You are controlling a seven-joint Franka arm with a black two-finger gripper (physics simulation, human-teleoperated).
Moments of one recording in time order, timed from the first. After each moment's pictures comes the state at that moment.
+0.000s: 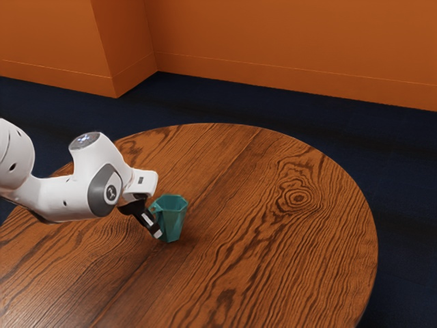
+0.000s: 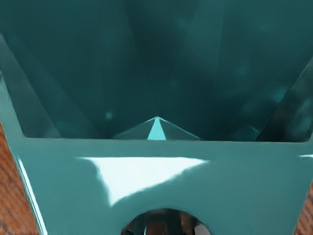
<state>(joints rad) -0.45 0.08 0.43 -2.45 -0.41 2.75 0.75</state>
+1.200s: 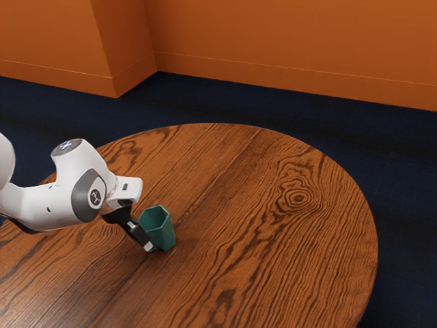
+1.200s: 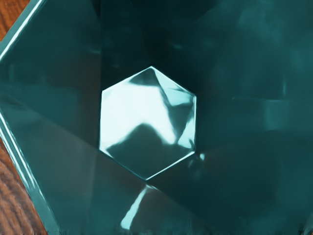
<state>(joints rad) -0.47 0.01 0.49 -2.54 -0.44 2.72 0.77</state>
